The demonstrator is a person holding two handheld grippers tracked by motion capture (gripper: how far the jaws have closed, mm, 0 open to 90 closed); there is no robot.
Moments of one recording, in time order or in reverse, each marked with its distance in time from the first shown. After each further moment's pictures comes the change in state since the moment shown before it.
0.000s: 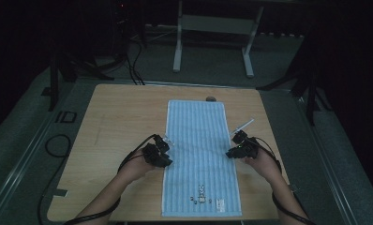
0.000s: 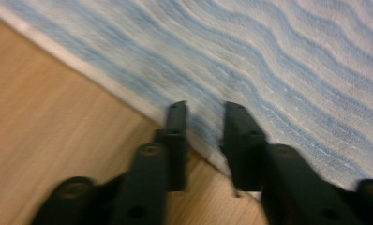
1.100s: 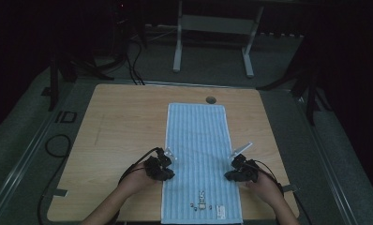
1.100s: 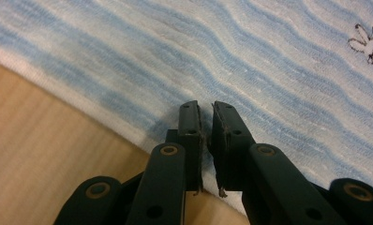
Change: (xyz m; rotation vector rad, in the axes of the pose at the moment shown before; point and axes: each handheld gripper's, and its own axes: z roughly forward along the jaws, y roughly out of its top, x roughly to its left) left arm -0.034 -0.025 0.010 0.020 -0.112 0.045; right arm 0.050 -0.055 0.013 0.018 0.077 -0.071
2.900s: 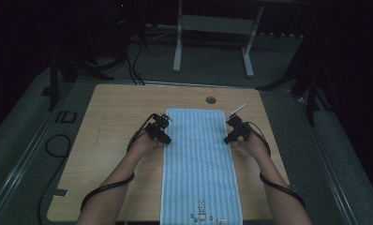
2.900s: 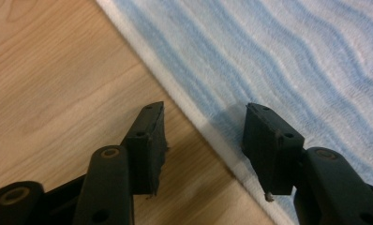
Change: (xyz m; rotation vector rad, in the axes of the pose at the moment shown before) left arm 0.114 0.065 0.013 0.035 0.251 -0.272; right arm -0.111 0.097 0.018 0.086 -0.180 0.228
